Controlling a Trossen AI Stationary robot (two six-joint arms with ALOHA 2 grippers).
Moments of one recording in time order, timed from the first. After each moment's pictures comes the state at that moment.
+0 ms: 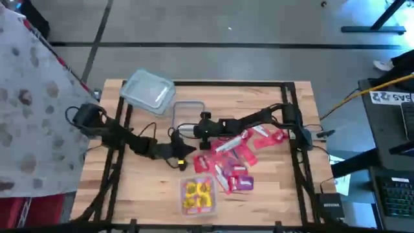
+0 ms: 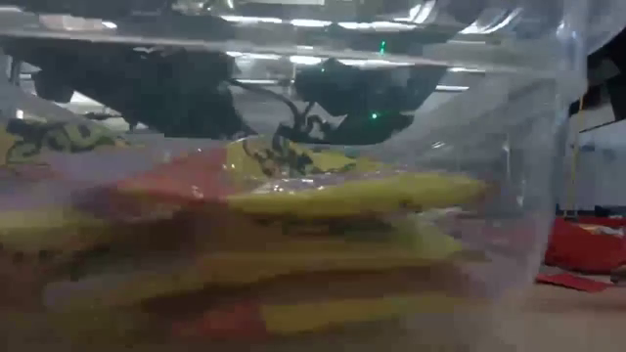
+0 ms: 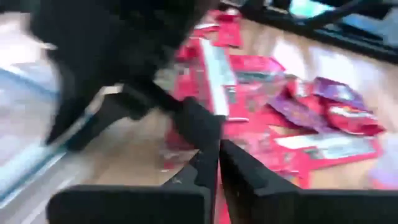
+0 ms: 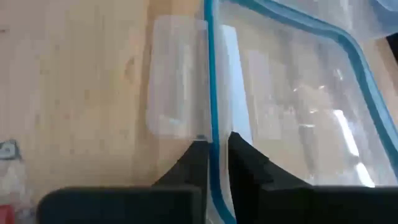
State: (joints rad) left arm -0.30 1.58 0.49 0.62 -0.58 -0.42; right arm -0.07 2.14 1.20 0.10 0.24 -0.28
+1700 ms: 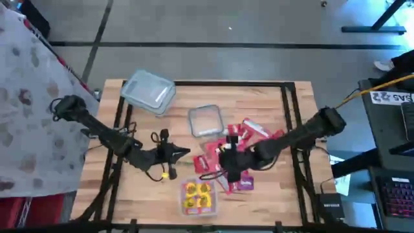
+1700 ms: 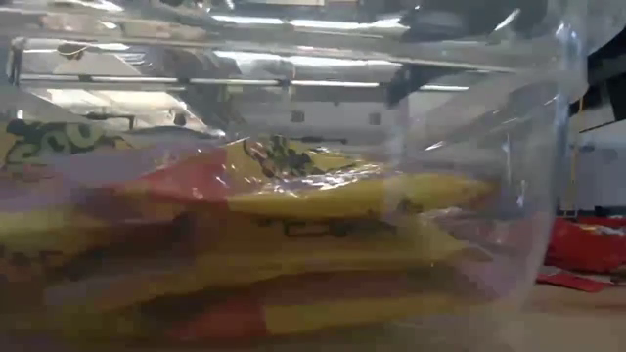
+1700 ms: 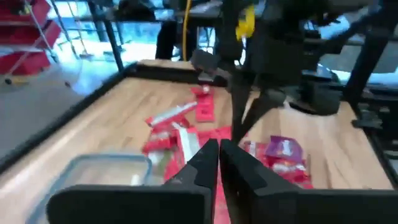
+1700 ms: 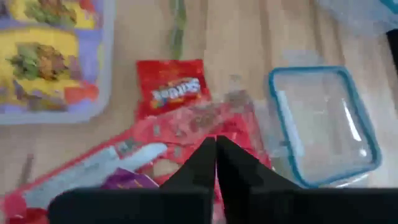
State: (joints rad) left arm -0.58 1.28 0.85 0.00 -0.85 -0.32; right arm 0.40 1.65 1.20 -0.56 0.43 0.21
